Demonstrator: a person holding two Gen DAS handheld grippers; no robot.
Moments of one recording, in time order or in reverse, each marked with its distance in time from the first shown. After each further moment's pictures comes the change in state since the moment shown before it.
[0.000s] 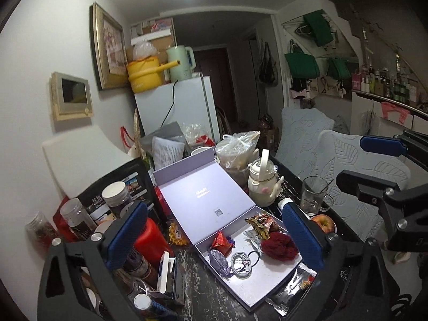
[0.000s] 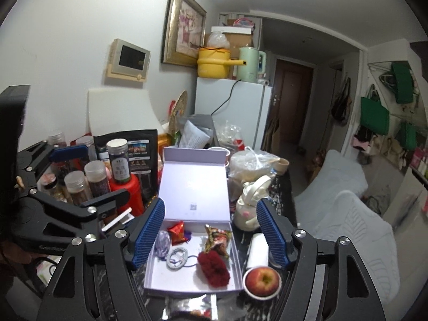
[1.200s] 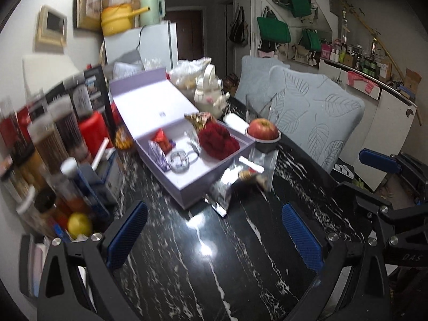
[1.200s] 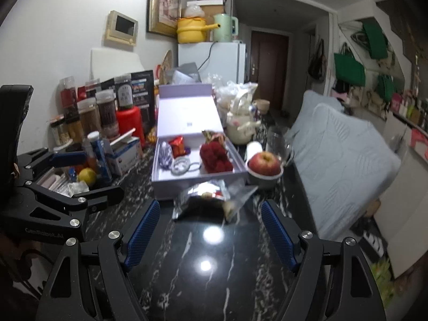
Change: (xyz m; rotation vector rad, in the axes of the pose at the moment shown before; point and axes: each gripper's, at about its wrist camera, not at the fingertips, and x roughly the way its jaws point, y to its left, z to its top) left arm -0.043 -0.061 -0.176 -0.066 0.231 -0.216; right arm -0.081 0.030 -0.205 0.131 0.125 -0.063
